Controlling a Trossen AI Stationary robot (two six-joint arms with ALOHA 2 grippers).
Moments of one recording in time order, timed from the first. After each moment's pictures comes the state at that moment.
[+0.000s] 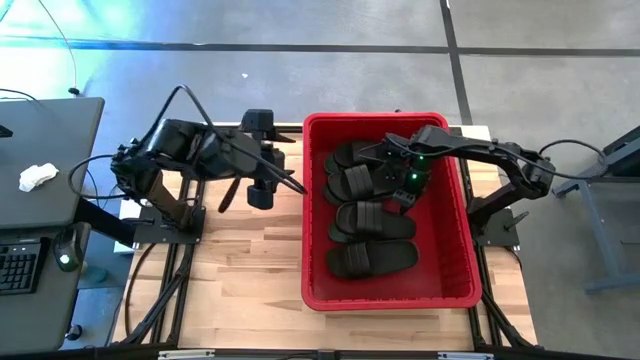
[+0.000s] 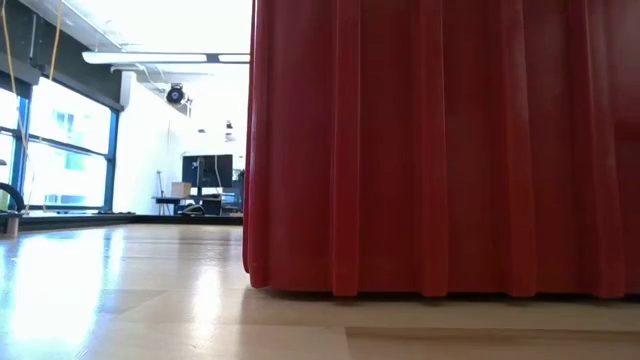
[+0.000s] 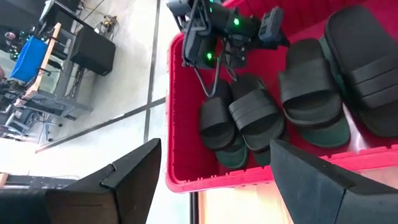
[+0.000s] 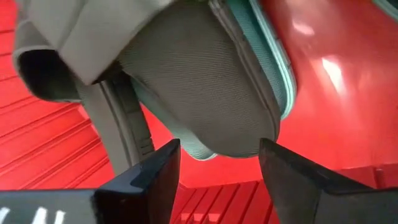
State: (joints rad) left arm -0.08 1.67 2.35 -1.40 -0.58 0.36; right arm -0.51 1.48 1.06 -1.31 -0.57 0.04
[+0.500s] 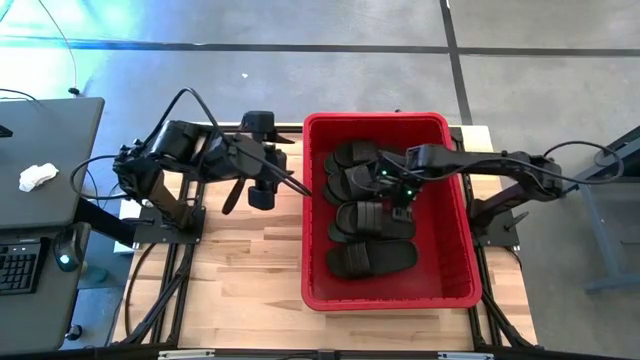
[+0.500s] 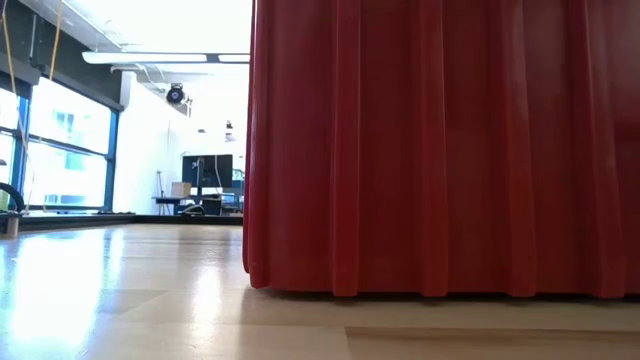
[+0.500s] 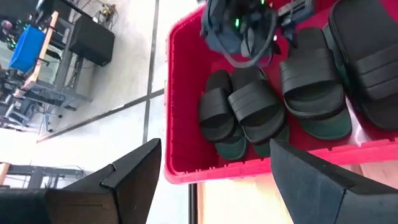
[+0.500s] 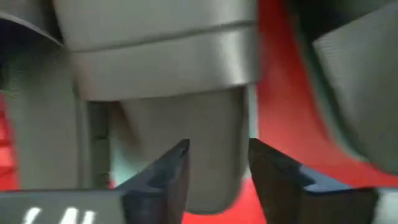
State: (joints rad) left arm -0.08 1.69 2.36 -1.43 -0.60 0.33; right arm -0.26 1.40 1.06 -1.07 -0.30 -0.05
